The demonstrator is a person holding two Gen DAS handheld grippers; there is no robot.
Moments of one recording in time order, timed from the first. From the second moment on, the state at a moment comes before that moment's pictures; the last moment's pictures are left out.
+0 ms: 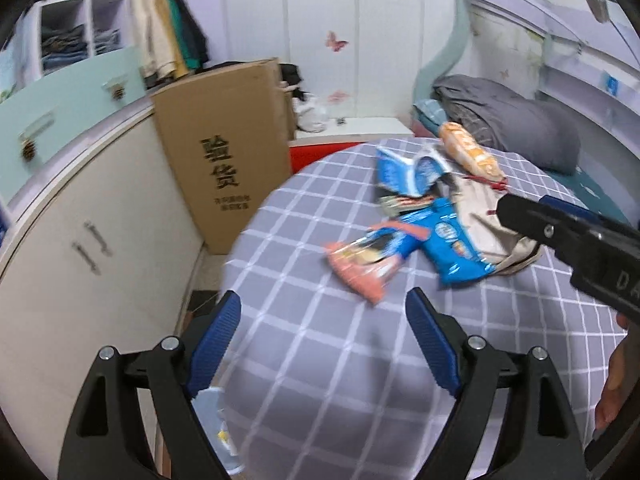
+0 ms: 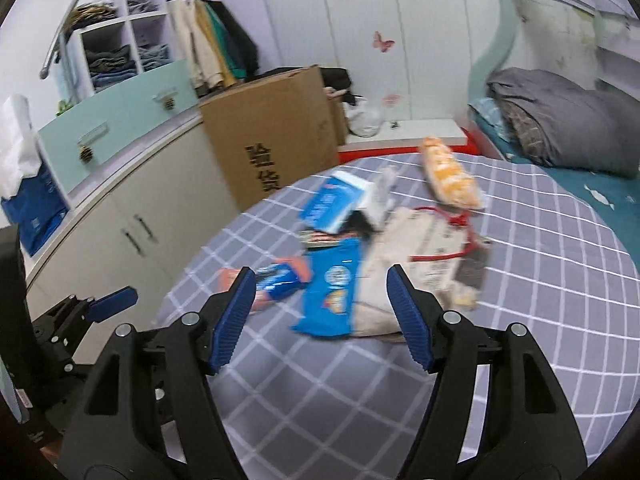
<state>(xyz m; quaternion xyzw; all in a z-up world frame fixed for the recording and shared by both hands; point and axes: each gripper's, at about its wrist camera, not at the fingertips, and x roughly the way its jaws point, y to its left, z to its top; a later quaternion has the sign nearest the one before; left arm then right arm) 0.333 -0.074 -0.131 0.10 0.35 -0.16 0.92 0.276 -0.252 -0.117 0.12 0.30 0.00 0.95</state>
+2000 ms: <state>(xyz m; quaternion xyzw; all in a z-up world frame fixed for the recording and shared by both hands) 0.339 0.023 -0.139 -0.04 0.35 -0.16 0.92 0.320 -0.140 -0.148 0.02 0.40 0.09 0.91</state>
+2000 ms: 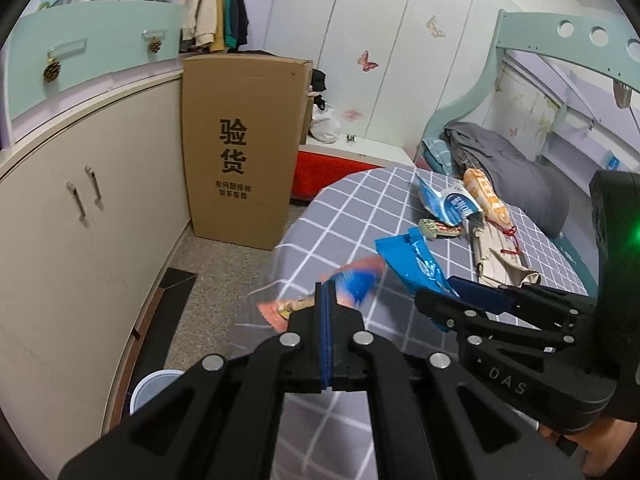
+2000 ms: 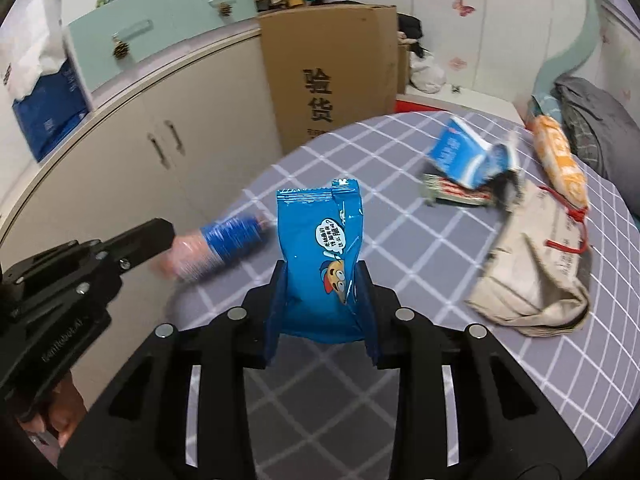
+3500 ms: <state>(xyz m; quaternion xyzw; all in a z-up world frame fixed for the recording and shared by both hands) 0.326 0.153 -0.174 -0.04 0.40 0.00 0.92 0.312 -0.007 -0.157 -0.01 0.41 0.21 0.89</state>
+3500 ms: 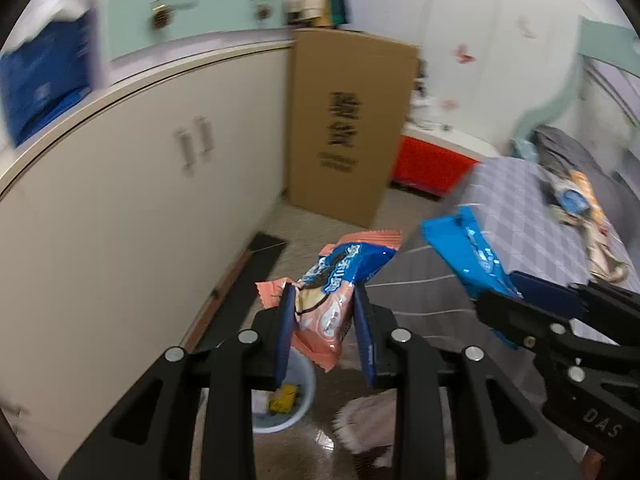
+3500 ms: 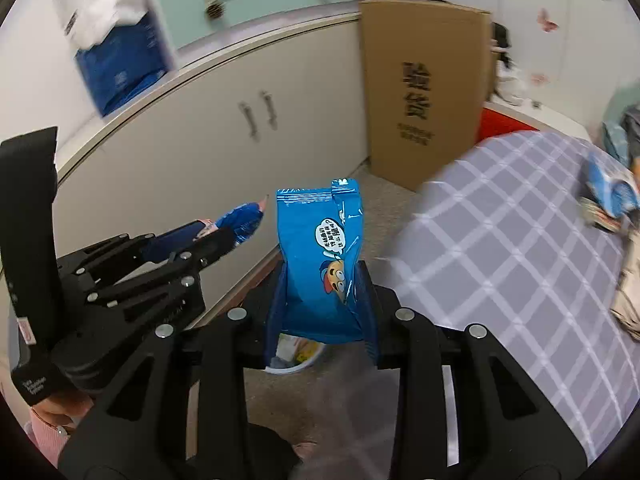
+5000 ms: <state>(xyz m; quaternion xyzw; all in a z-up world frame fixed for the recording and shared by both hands) 0.326 0.241 -0.215 -0.11 0.43 0.10 0.89 0.326 0.055 -0.192 -0.02 0.39 0.22 0.89</state>
